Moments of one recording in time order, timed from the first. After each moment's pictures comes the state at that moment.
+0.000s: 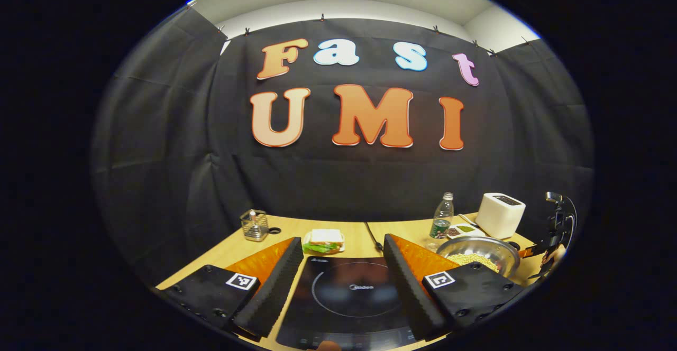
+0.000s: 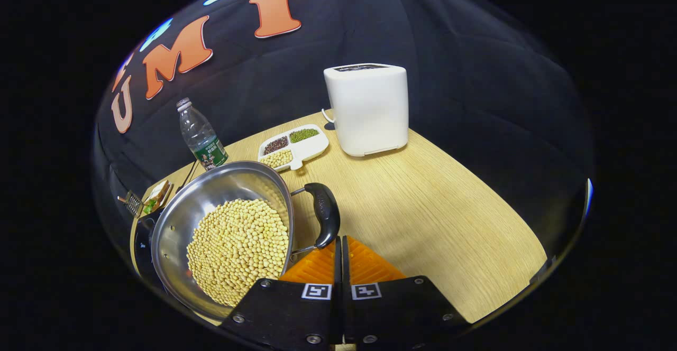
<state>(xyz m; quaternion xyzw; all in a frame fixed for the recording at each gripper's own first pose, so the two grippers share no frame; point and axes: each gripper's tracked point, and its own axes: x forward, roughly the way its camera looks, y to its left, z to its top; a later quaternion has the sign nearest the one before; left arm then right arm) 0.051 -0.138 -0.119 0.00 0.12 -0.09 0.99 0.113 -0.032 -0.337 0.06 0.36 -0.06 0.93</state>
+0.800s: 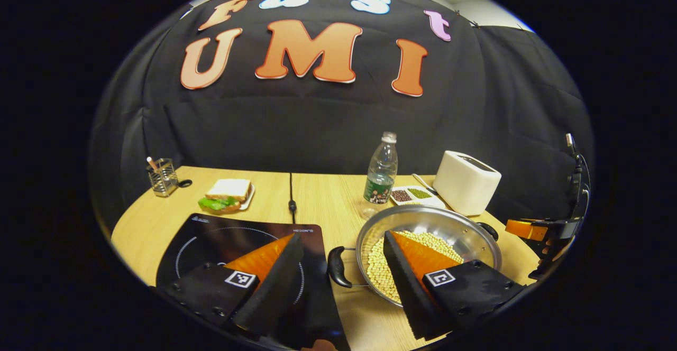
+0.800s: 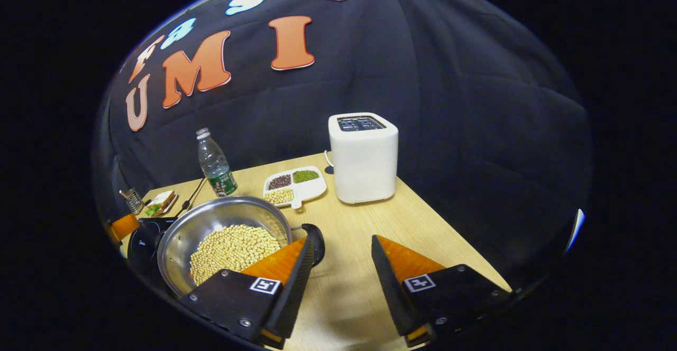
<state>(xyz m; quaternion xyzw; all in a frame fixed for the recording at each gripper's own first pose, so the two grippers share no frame) 0.096 -0.318 -0.262 -0.01 0.26 -0.19 0.95 0.123 -0.047 -0.267 0.01 0.27 -0.04 0.96</state>
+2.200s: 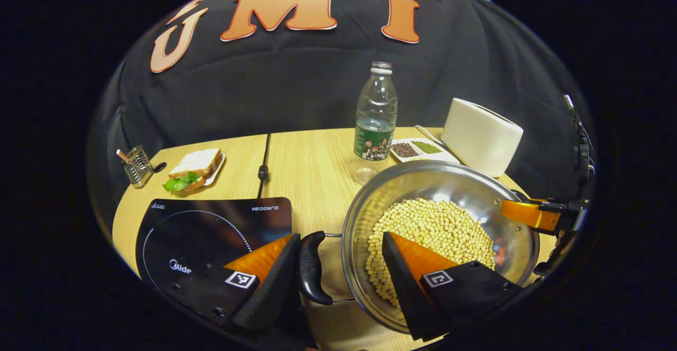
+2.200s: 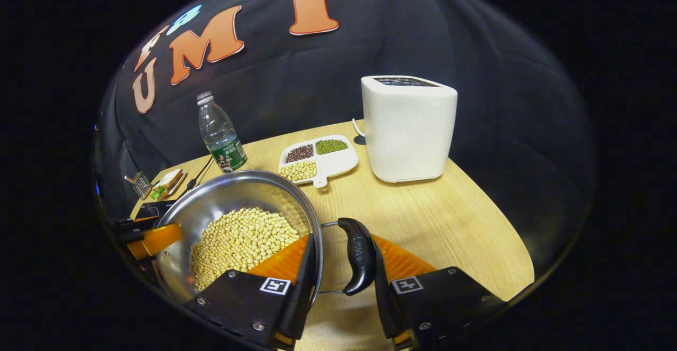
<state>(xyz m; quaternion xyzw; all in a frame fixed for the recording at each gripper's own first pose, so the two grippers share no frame) 0.110 -0.361 -0.350 0.05 0.36 -0.20 0.91 0.152 -0.020 -0.327 0.02 0.34 0.01 0.94</state>
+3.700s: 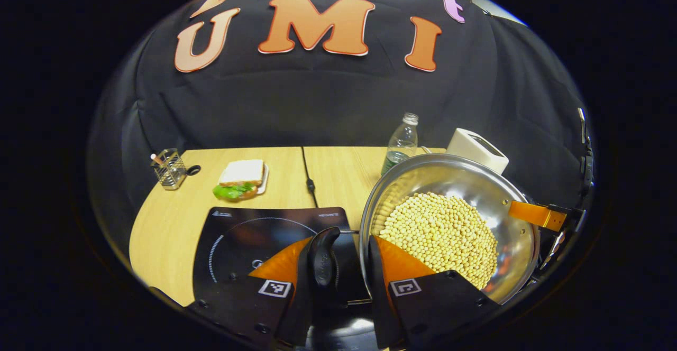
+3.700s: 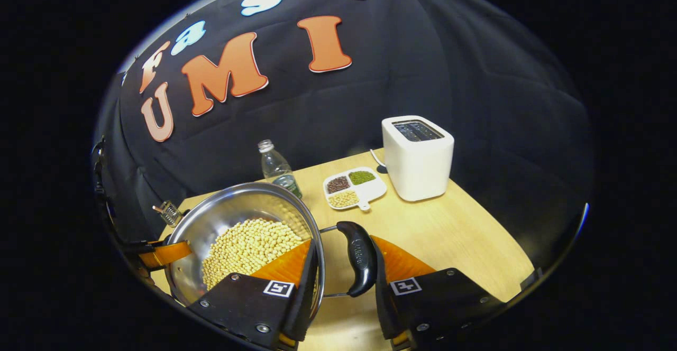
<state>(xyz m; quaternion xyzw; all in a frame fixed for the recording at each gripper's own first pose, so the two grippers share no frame) 0.097 -0.255 -0.235 0.01 0.35 -0.17 0.92 0.098 0.072 -0.207 0.06 0.30 0.01 0.95</state>
